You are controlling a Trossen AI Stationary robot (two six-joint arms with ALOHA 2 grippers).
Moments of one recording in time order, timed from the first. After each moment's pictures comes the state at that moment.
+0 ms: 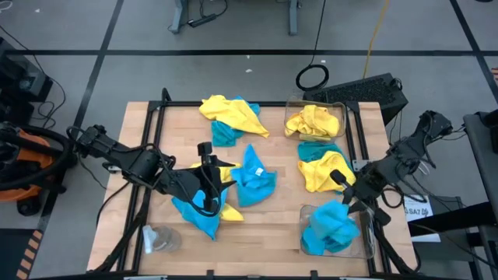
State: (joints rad) left arm -0.45 1.47 1.63 -0.78 -0.64 -0.05; right arm 0.67 0.76 0.88 -0.39 -0.08 0.20
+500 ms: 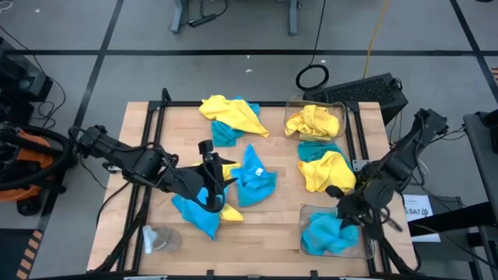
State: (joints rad) left arm -0.44 1.48 1.63 -0.78 -0.65 -0.07; right arm 0.78 0.91 0.88 -0.52 -0.03 0.43
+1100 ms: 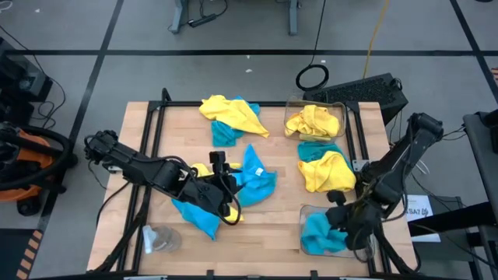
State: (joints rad) left arm -0.44 1.60 1.63 -0.83 -0.65 -0.06; right arm 0.89 1.16 0.88 -0.73 0.13 0.72
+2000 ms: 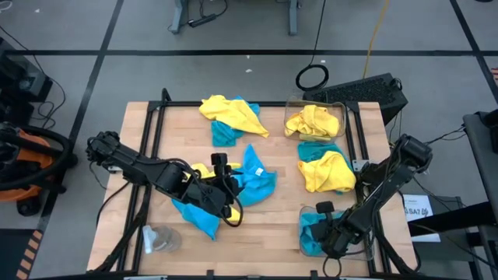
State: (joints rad) left arm -0.44 1.62 1.63 -0.83 -0.64 -0.07; right arm 0.89 1.62 0.88 -0.65 0.15 0.73
